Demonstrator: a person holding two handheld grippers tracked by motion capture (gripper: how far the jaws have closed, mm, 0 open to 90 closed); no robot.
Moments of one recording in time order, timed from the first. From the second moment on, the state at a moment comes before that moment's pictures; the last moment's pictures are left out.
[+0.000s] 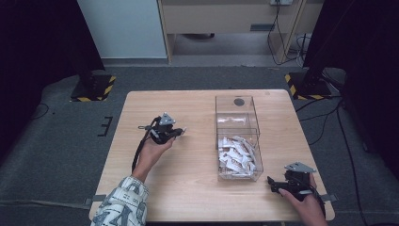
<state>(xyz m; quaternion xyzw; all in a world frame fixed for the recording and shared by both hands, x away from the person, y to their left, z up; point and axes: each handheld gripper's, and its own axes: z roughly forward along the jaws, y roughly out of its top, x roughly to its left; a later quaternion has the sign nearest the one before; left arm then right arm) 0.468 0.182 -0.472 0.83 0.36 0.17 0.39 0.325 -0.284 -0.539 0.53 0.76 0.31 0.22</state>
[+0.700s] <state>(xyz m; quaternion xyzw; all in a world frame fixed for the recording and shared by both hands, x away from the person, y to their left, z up) 0.472 0.190 -0.485 0.83 0.37 0.17 0.38 0.325 -0.284 -0.539 0.53 0.76 0.31 0.22</state>
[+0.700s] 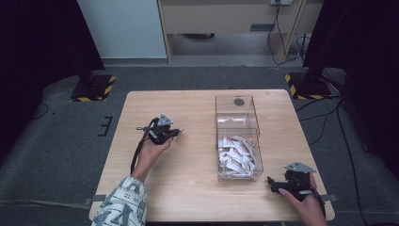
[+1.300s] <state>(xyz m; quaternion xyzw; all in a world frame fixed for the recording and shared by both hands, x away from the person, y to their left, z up) 0.472 0.184 -0.495 0.84 0.37 0.17 0.36 0.325 -0.284 -0.539 0.53 0.76 0.31 0.22</state>
